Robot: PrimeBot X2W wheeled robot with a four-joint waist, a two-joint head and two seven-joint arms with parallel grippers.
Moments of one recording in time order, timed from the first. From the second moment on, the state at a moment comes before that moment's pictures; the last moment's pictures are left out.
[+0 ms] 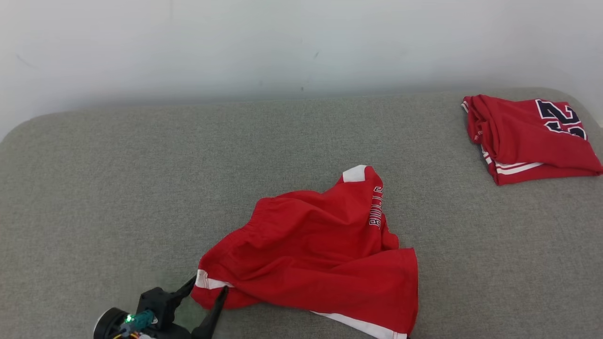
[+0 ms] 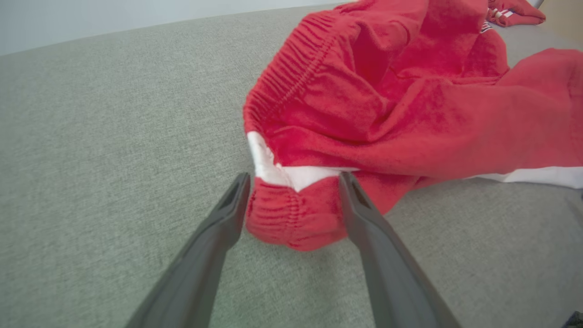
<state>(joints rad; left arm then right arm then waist) -0.35 0.40 -0.71 0.60 -0.60 -0.13 -0.26 -0.05 -0.18 0.52 0.58 0.37 0.13 -0.26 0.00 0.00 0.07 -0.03</state>
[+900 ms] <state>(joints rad) -0.41 0.46 -0.56 0.27 -0.75 -0.13 -0.25 -0.19 -0.30 0.44 0.18 0.44 0.13 -0.26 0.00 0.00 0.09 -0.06</state>
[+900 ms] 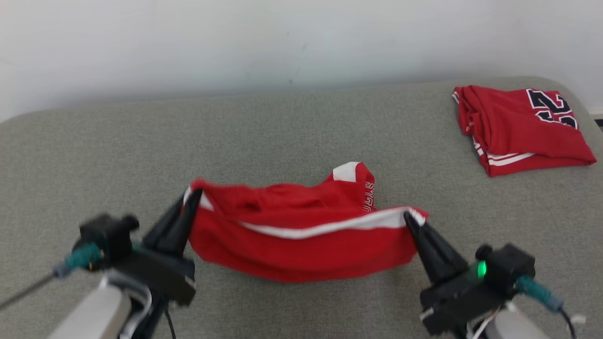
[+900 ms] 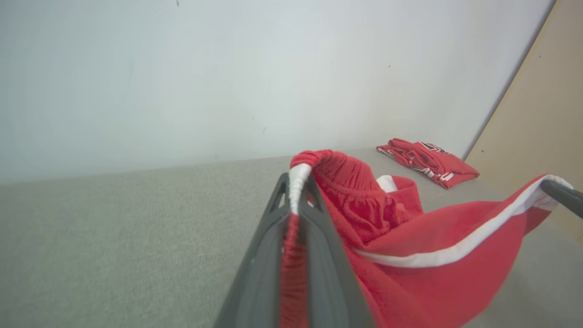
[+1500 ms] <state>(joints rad) -1.32 0.36 -0.50 0.48 -1.05 -0.13 0.01 -1.24 -0.46 0.45 0.36 0.66 0.13 -0.10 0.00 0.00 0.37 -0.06</state>
